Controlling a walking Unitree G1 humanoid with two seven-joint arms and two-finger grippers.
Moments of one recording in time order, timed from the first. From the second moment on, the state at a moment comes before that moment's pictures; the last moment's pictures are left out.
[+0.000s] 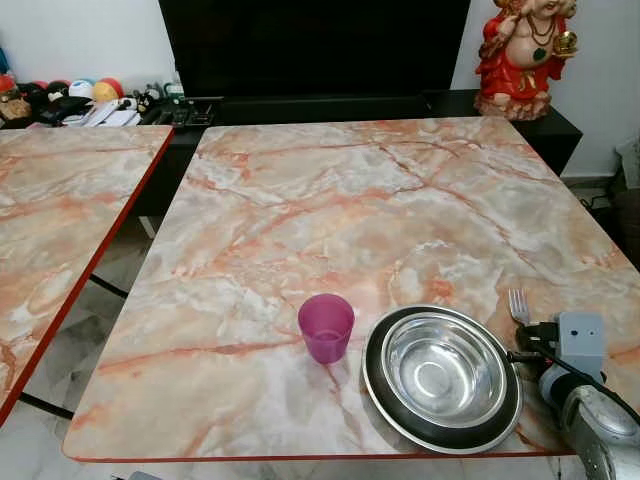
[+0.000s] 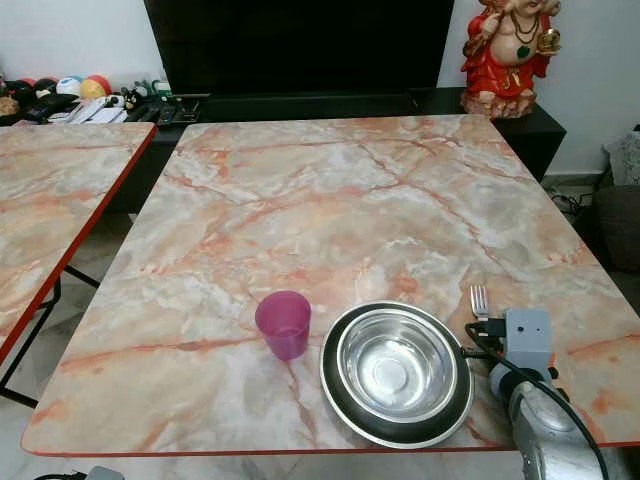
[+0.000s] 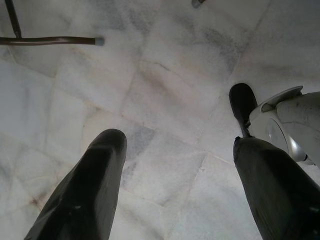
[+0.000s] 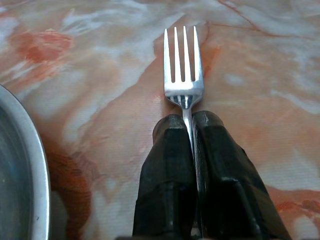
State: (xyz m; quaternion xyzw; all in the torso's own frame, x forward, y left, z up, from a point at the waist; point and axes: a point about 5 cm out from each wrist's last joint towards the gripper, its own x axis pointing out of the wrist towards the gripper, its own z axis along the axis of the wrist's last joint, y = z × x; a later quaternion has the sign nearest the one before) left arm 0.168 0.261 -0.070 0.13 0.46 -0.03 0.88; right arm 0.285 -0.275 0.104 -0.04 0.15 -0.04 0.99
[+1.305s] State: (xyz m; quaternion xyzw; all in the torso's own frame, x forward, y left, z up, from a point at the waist) left arm 0.172 0.261 -0.069 0.13 0.45 -0.03 0.88; right arm 0.288 -0.273 0.106 -0.04 0.15 -0.04 0.99
